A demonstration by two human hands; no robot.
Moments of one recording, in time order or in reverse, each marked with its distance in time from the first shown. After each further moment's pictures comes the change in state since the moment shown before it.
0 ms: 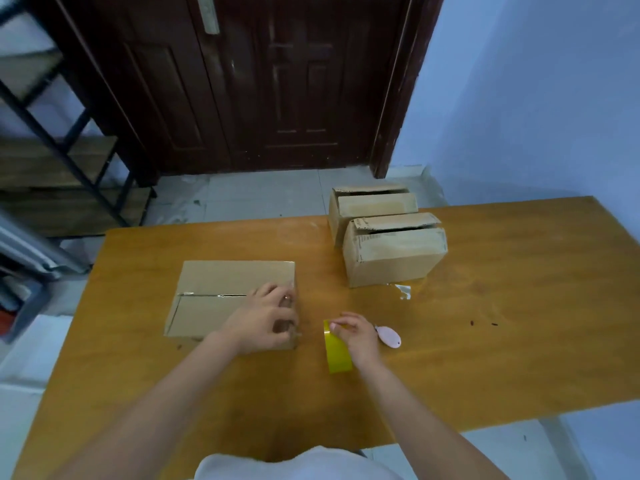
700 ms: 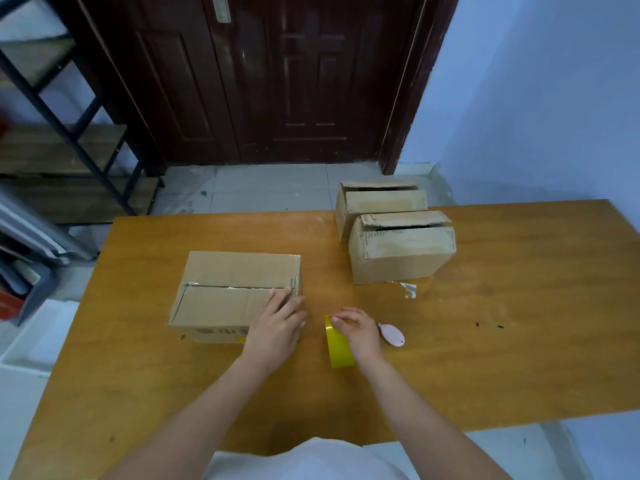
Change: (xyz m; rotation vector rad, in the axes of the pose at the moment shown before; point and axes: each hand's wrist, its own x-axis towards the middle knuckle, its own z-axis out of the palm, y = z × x) left_hand -0.011 0.026 0.057 0.209 0.420 -0.102; right_hand 0.005 0.003 0.001 -0.090 -0.011 0.020
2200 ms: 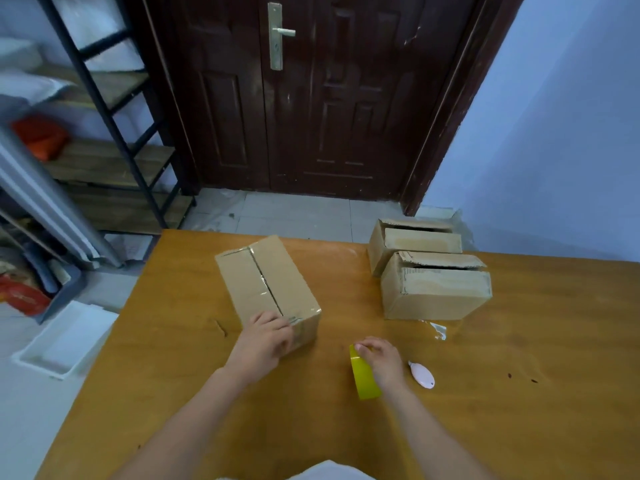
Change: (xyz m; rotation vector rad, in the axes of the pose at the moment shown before) left_hand -0.024 -0.068 -0.063 -0.133 -0.127 -0.060; right_hand -0.007 -0.024 0.018 -0.163 -0.032 -0.007
